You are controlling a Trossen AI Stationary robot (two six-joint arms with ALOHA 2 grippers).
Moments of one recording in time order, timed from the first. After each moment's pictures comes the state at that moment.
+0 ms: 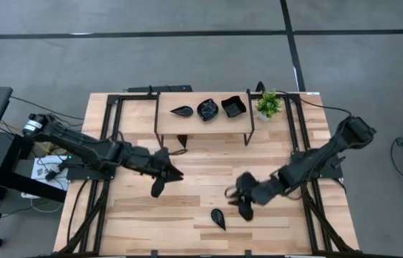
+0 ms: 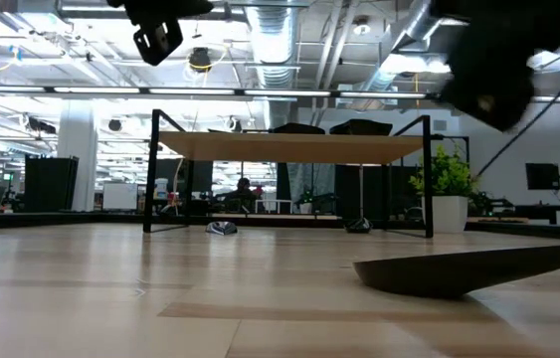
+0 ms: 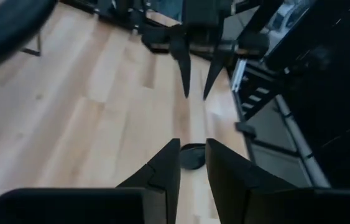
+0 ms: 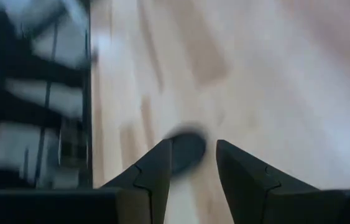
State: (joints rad) left arm -0.34 1.16 0.75 0.01 -0.10 -0.45; right arm 0.56 1.39 0.73 0.01 0.26 0.89
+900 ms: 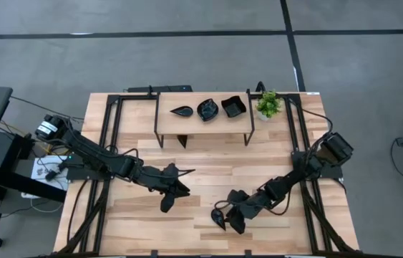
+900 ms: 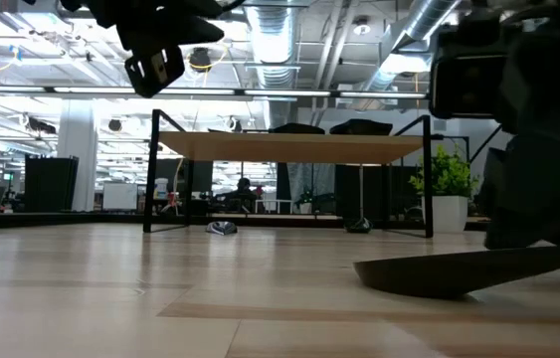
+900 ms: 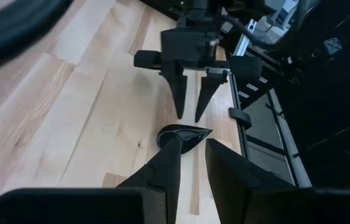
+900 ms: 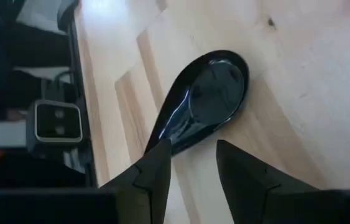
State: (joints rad) left arm -0.45 1.39 0.74 0.21 -0.17 -0.61; right arm 0.59 1.74 0.73 0.31 0.10 1.13
